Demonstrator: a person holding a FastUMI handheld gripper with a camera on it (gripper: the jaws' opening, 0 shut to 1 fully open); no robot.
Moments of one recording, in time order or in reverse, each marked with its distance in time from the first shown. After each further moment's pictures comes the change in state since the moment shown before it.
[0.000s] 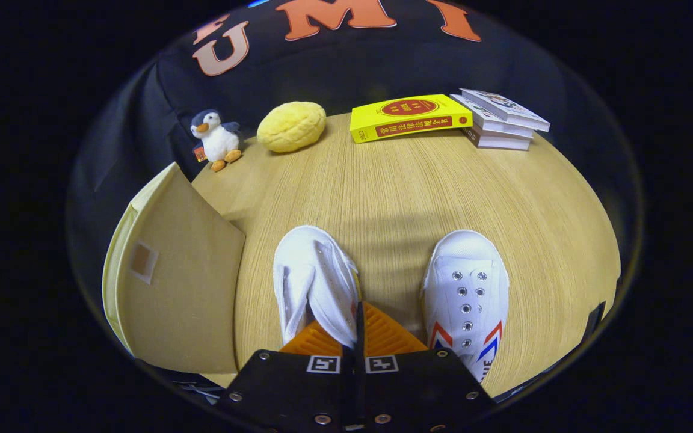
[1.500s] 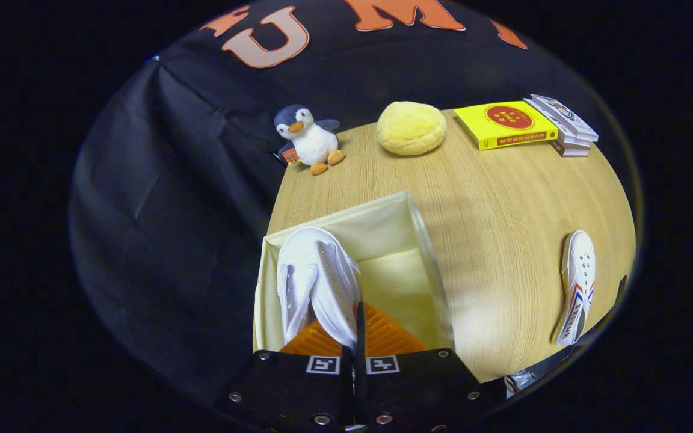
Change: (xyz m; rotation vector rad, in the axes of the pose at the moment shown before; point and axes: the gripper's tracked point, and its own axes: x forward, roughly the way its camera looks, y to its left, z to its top) arm -0.032 0.264 0.032 0.083 0.172 0.128
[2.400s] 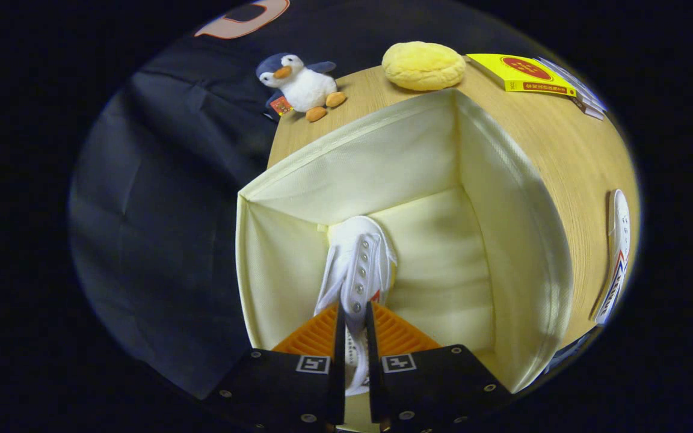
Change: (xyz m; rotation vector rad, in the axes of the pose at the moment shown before) arm 0.042 0.037 -0.039 0.072 0.205 0.132
